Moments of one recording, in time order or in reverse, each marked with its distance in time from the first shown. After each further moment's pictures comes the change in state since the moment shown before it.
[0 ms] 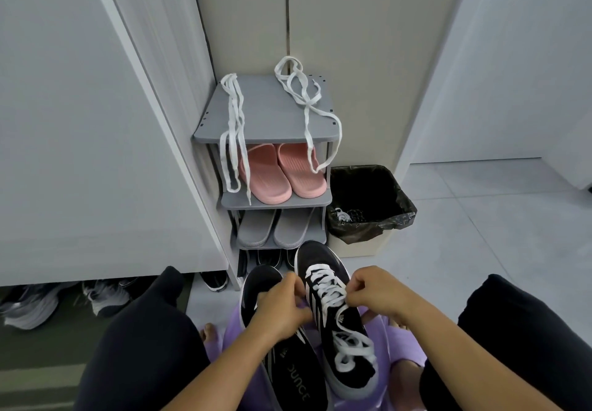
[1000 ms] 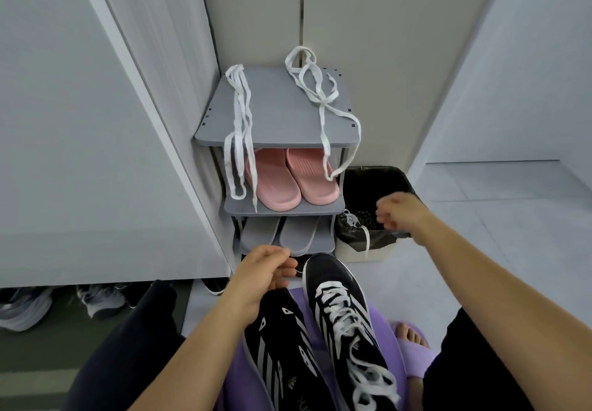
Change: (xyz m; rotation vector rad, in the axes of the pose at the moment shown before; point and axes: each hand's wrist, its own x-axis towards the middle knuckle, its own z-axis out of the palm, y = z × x) left_hand 0.035 0.010 -0.065 -0.914 0.146 -0.197; right_hand 0.102 -0.049 -0.090 0.234 0.327 0.024
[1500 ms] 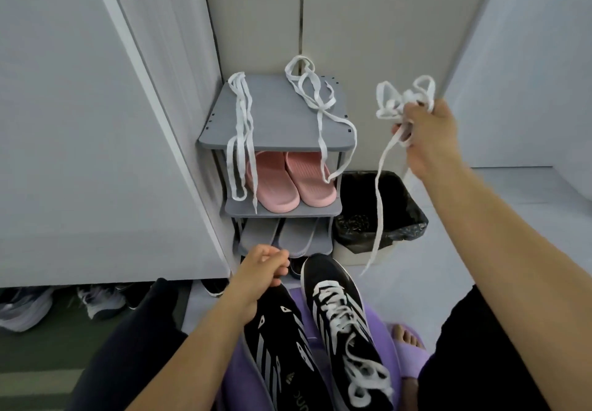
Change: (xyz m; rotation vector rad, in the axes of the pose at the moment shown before) left_hand -0.006 0.000 0.001 0.179 0.031 0.069; right_hand -0.040 -0.113 -0.031 0.672 0.268 -0.510
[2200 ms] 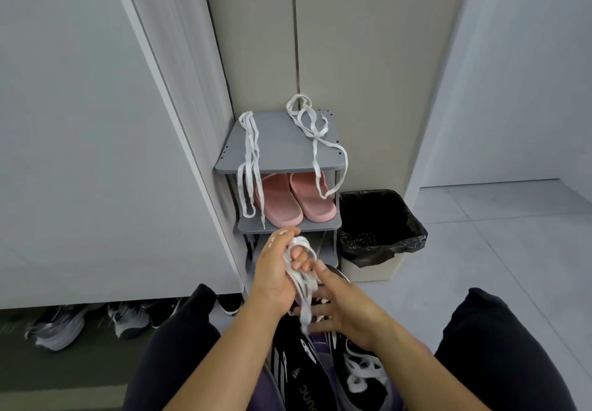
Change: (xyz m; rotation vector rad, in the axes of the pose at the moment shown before) left_hand -0.050 0.048 0.037 -0.789 -0.077 0.152; right_hand -0.192 0.084 -0.013 -0.005 -0.650 0.771
